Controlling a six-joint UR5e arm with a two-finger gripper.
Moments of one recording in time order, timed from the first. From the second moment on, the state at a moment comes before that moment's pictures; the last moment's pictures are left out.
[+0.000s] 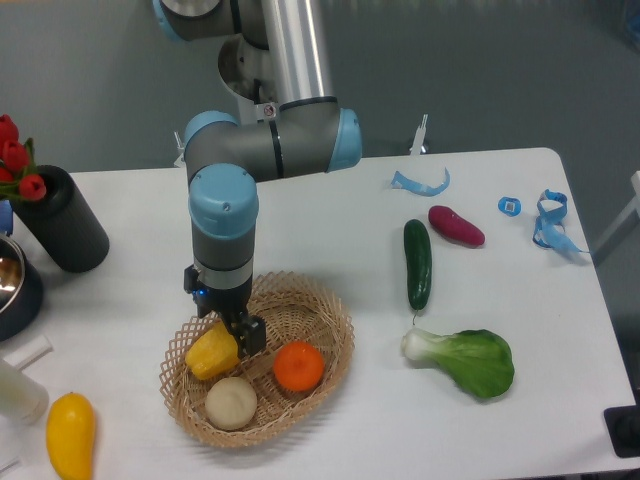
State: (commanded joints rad) arm 2.18 -1.98 -1.76 -0.81 1.44 0.97
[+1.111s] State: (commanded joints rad) arm 2.18 -2.03 -1.74 -0.81 1.44 0.94
